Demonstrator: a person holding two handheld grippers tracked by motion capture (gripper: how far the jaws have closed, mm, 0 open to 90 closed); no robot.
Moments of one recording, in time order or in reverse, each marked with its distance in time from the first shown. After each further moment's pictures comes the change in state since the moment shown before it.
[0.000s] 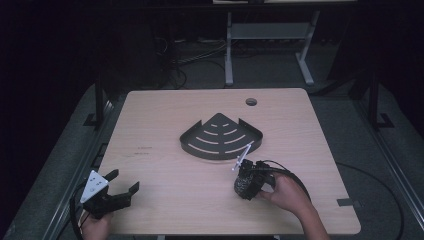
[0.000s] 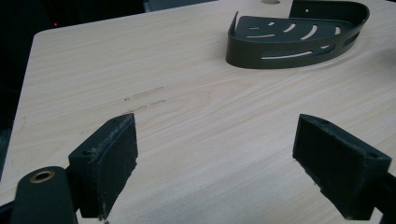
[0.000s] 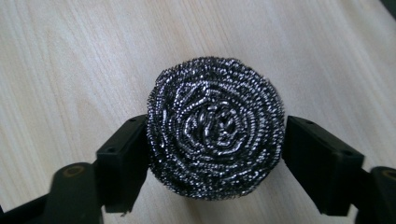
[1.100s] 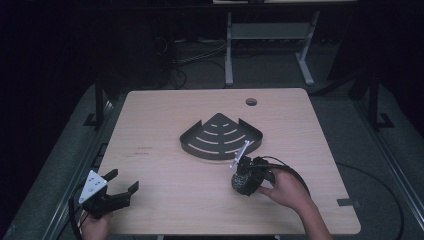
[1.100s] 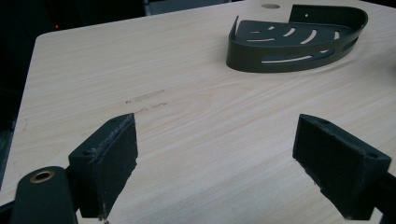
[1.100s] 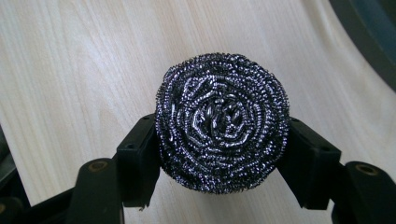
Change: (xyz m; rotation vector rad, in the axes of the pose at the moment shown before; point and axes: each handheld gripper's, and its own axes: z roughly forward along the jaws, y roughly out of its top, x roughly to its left) left arm 0.001 0.001 -0.001 -0.012 0.004 -0.007; right arm 0.005 0.011 -0.020 -0.032 -0.012 -0.055
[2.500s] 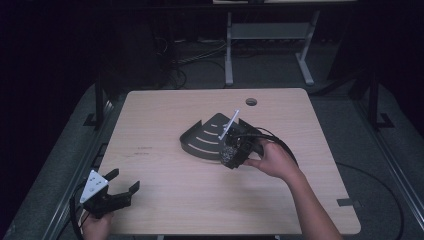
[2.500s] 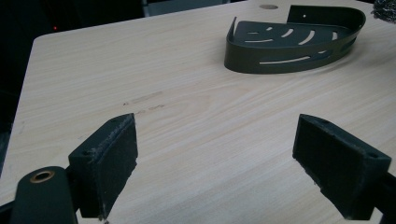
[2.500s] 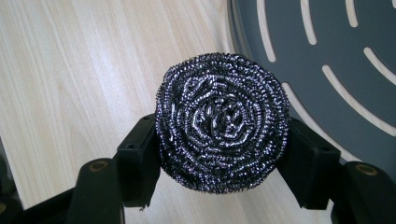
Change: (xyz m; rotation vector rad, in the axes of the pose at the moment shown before) left arm -0.002 0.001 0.002 -0.005 -0.006 0.001; right arm -0.042 0.059 -0.032 -0.043 0.024 0.009
